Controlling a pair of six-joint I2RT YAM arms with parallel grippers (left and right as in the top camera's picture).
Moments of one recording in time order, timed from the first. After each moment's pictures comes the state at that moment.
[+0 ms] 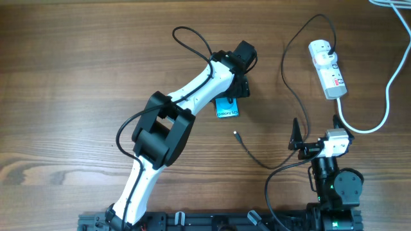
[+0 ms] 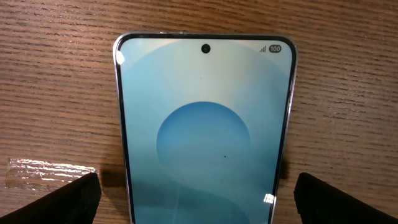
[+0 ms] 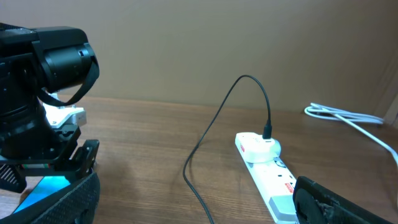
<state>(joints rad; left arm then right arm) -0.66 2.34 1.87 -0.95 -0.10 -0.77 0.01 0.02 0.01 0.00 -0.04 -0.06</state>
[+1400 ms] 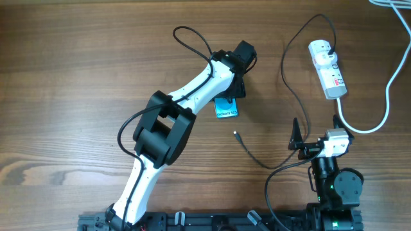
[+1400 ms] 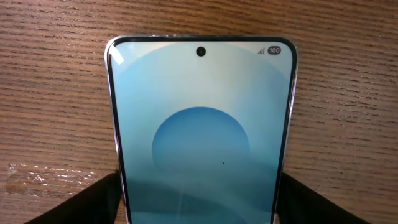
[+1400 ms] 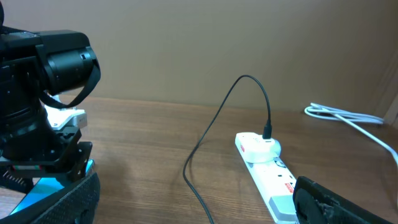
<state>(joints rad) -0.66 2.36 1.89 -0.96 -0.10 -0.76 0.01 0.02 0.01 0.00 -0.04 -0.06</state>
